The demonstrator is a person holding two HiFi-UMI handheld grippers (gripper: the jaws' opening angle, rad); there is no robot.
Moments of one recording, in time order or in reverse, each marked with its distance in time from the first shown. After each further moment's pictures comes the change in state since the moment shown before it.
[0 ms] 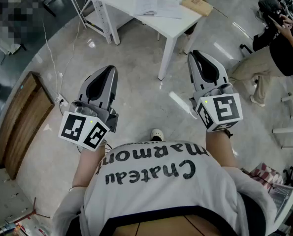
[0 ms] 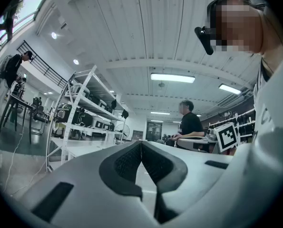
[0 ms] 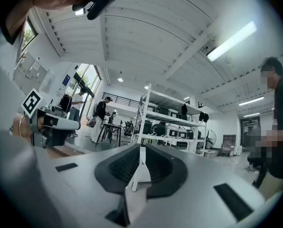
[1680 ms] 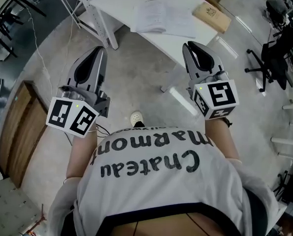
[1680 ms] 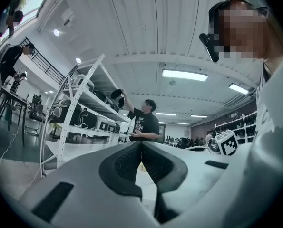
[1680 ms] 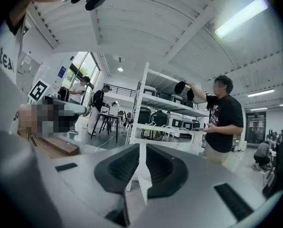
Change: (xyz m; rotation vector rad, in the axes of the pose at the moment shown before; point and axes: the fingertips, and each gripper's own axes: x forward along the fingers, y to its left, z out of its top) left arm 0.219 0.207 0.005 -0.012 -0.016 0.004; right arm 0.275 -0.091 -0.064 -0.009 0.121 0.030
